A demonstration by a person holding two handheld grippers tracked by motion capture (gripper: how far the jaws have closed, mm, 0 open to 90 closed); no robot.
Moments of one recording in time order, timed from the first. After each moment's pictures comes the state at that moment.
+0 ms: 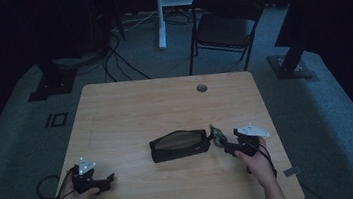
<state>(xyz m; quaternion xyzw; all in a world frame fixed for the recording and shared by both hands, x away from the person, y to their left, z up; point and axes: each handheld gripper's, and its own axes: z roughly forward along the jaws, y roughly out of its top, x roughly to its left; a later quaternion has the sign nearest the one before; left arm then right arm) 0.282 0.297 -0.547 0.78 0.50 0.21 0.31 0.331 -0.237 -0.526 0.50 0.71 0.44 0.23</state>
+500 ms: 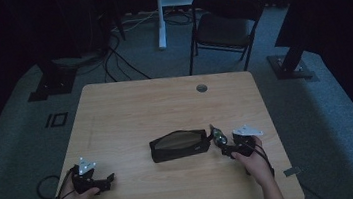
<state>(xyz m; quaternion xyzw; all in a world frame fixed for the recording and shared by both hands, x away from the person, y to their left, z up) 0.282 0.297 -0.547 0.78 0.50 0.21 0.31 0.339 -0.232 -0.539 0.51 0.74 0.39 0.21</state>
